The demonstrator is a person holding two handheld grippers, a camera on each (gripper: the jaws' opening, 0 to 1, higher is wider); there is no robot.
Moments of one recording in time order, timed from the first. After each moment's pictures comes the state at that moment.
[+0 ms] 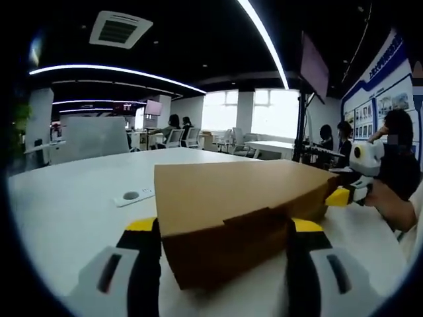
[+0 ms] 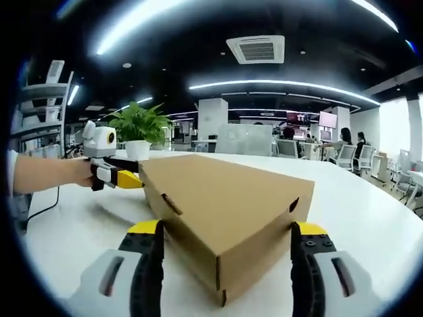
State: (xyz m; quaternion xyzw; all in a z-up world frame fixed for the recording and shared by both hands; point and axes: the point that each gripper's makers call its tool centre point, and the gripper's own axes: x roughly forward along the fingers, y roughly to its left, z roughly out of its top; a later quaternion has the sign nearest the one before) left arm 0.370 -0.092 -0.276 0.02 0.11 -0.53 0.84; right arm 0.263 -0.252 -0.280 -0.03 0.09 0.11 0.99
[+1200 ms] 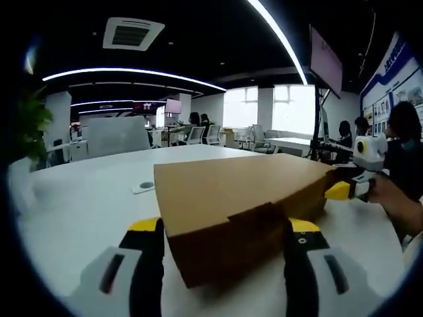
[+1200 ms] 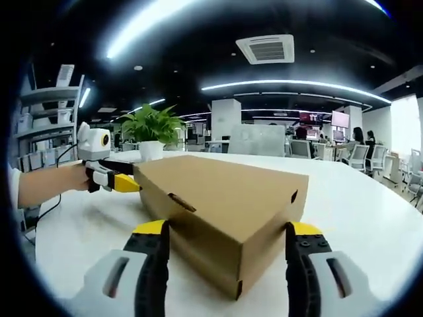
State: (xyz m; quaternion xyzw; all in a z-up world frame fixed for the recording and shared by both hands) left arm 0.336 -0.071 -0.280 0.03 0.11 -0.46 0.88; right arm 0.254 -0.252 -0.282 -0.02 0.09 0.15 0.98
